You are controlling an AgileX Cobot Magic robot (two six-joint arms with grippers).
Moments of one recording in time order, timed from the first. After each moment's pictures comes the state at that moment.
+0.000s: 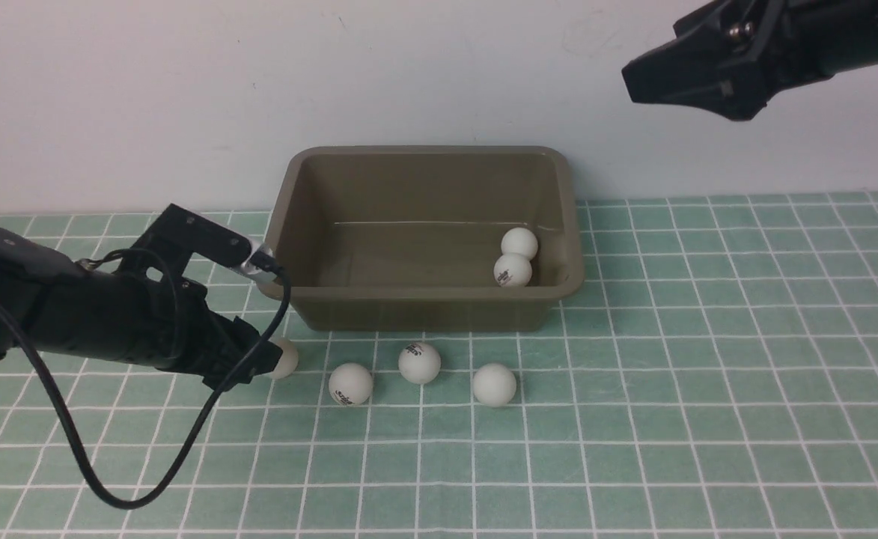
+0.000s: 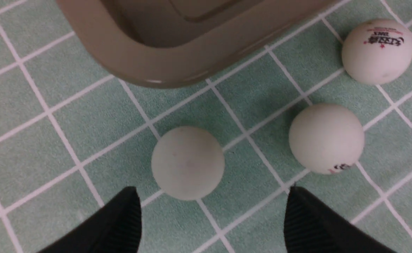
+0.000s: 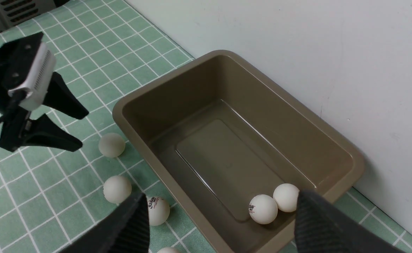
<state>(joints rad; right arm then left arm) 0.18 1.45 -1.47 0.77 0.98 -0.96 0.00 1.68 -0.88 -1.02 0.47 1.35</state>
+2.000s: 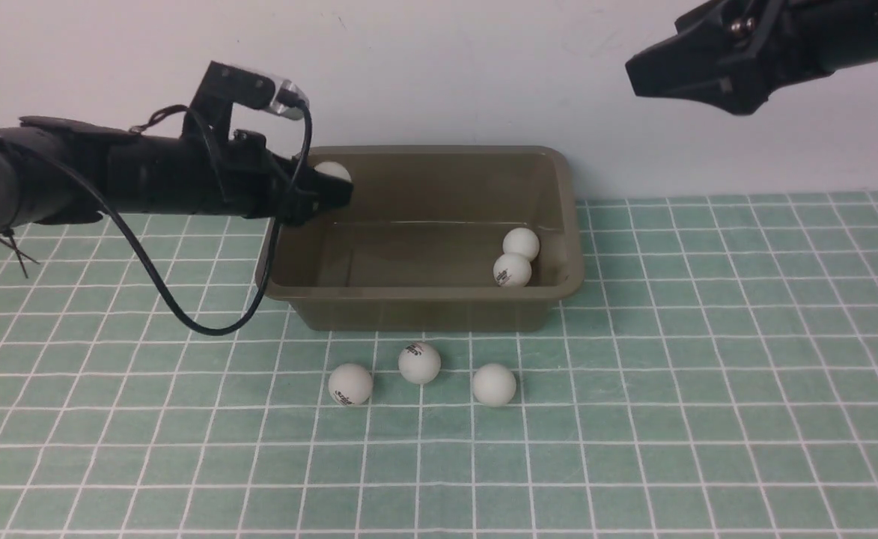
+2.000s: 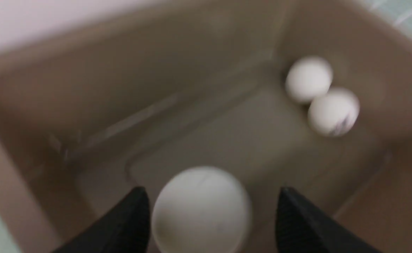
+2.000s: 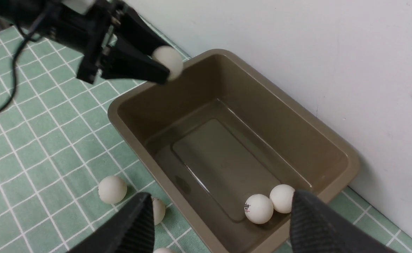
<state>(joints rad) 0.18 1.45 -1.47 0.76 0.96 -0.96 0.00 2.02 -1.41 -1.33 0.70 1.51</state>
